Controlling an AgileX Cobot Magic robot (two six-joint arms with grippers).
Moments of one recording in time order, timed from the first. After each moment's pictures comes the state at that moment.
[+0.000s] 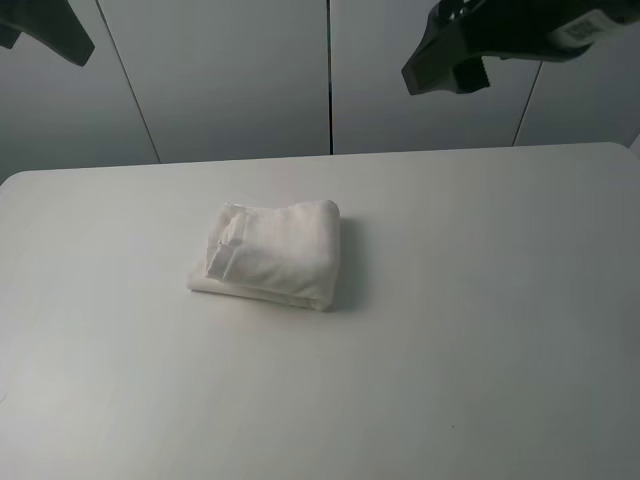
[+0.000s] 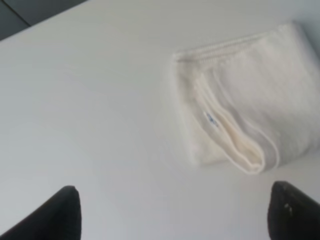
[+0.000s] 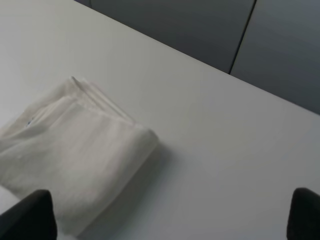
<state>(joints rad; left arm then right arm) -0.27 1.34 -1.43 -0.02 1.16 0.13 0.53 1.15 -0.99 0.00 0.63 -0.03</state>
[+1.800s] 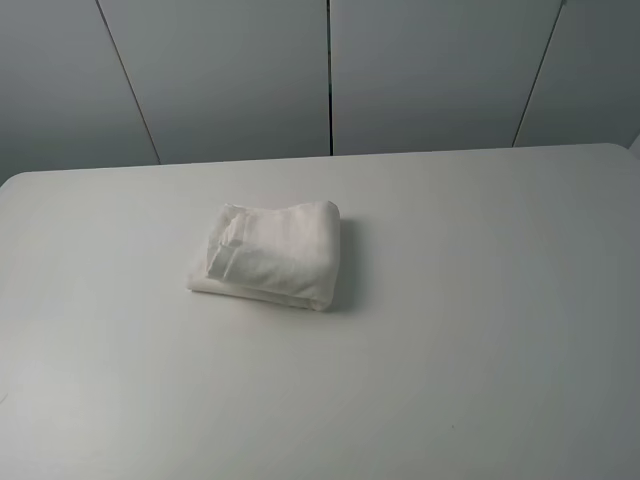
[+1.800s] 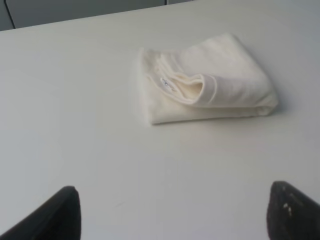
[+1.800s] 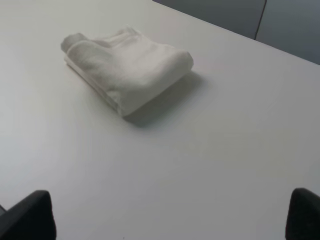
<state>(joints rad) -0.27 0.00 -0.52 -0.10 1.08 -0.01 0.53 0.00 -0.51 0.10 1.10 -0.13</state>
